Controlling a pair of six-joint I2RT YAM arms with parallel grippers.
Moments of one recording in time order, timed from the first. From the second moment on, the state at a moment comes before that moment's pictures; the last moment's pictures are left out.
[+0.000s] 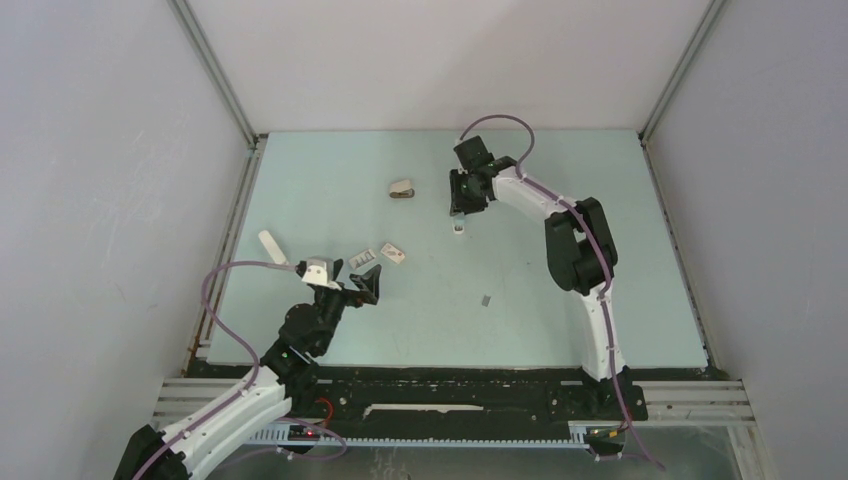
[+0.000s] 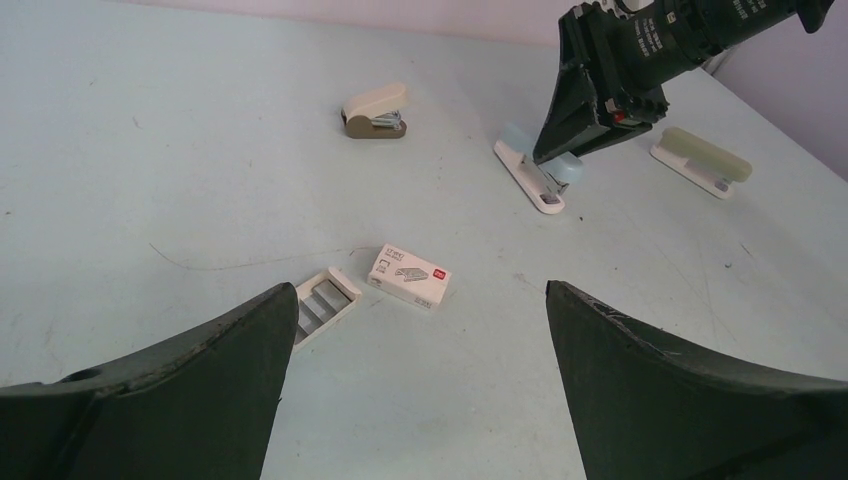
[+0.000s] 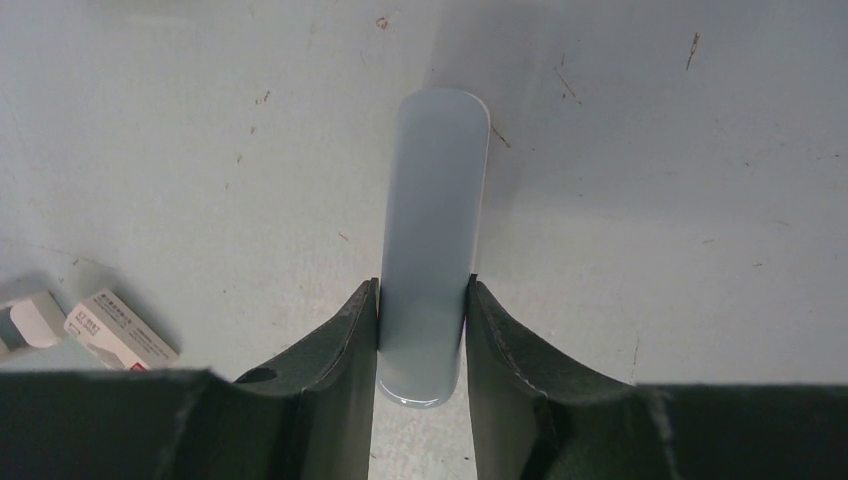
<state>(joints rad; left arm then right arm) -0.64 0.49 0.02 0.51 -0.36 -0.22 0.49 2.23 1.85 -0.60 -0.02 0.37</state>
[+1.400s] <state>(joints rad) -0.64 0.41 0.02 0.55 -0.25 -0.52 0.22 1.97 1.37 -0.32 -0.59 0.42</state>
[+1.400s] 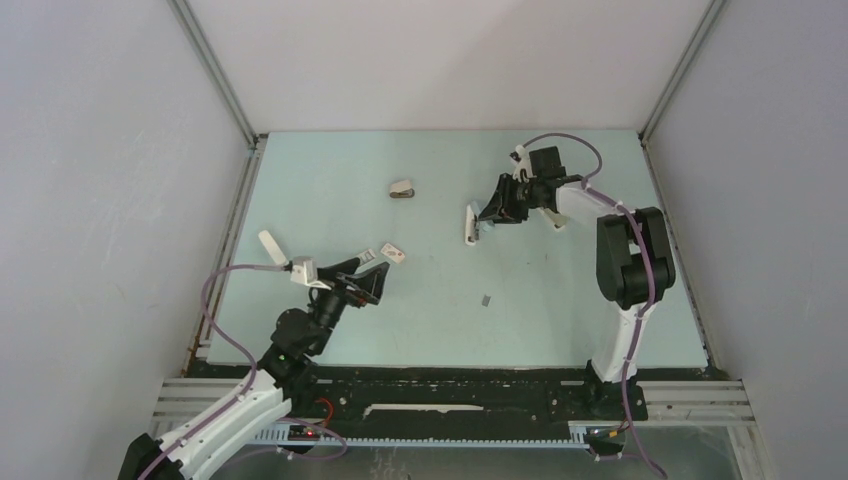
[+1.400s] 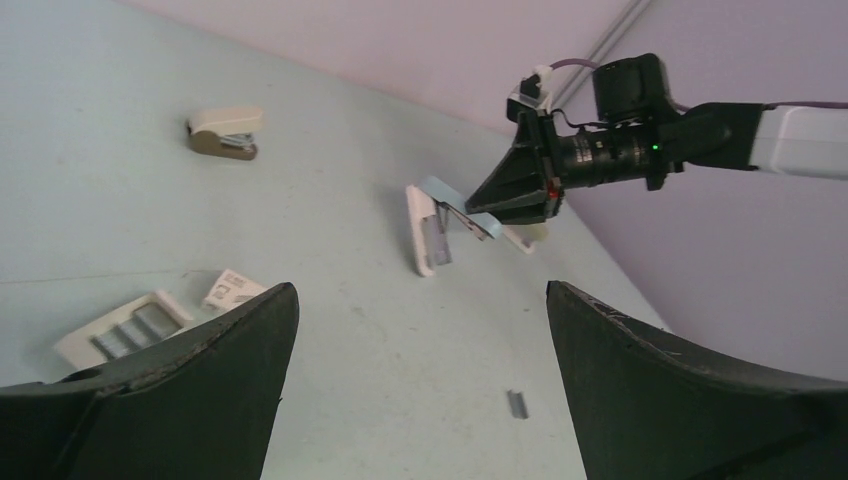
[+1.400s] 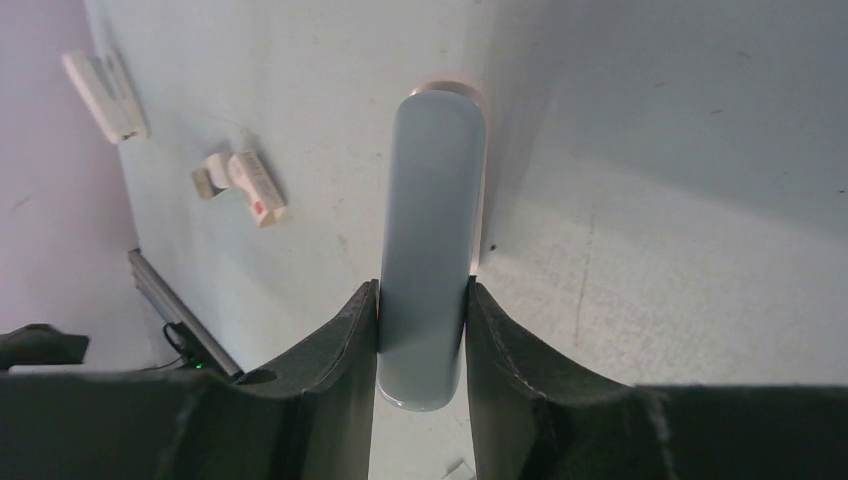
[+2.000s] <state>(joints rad) -0.64 0.71 0.02 0.83 -0.06 -0.70 0.19 1.89 1.27 -0.24 -0.76 0.49</state>
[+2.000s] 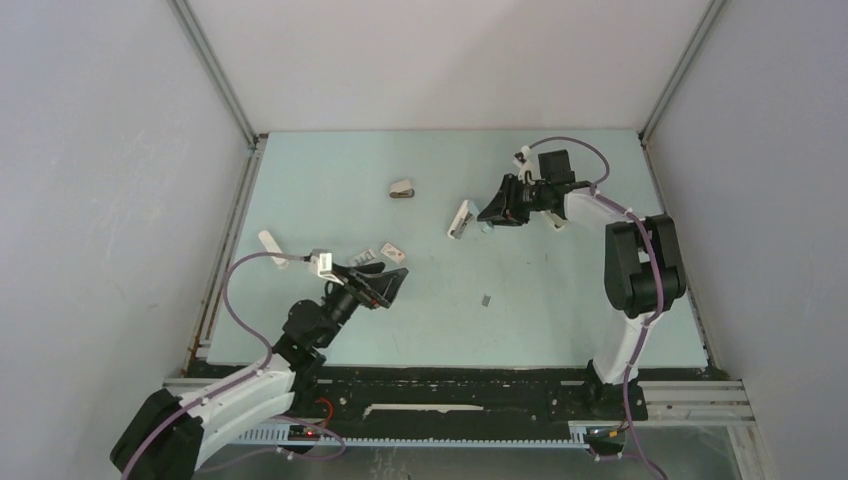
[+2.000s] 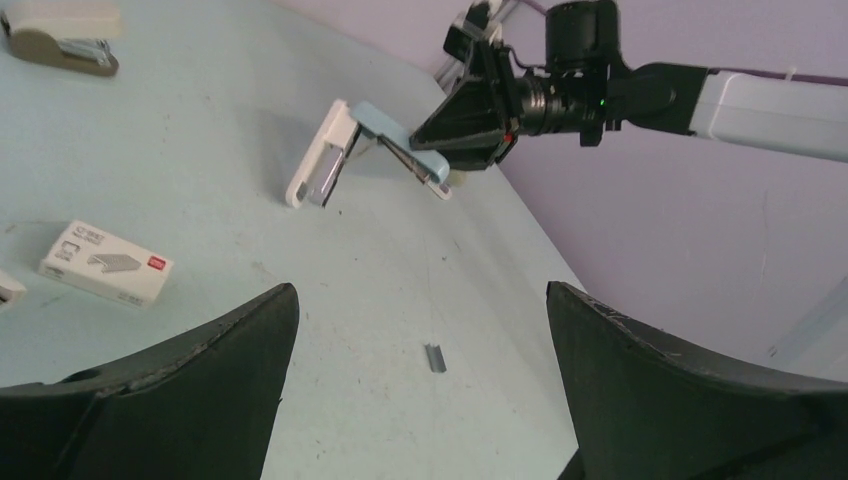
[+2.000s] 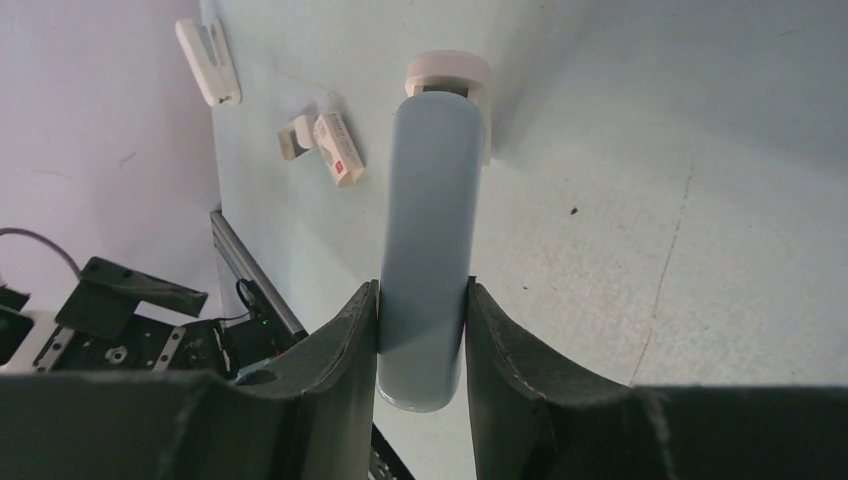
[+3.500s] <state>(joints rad) -0.60 1.52 0.28 1.36 0.21 -1.02 0.19 1.65 1.08 0.00 -0.93 0.68</state>
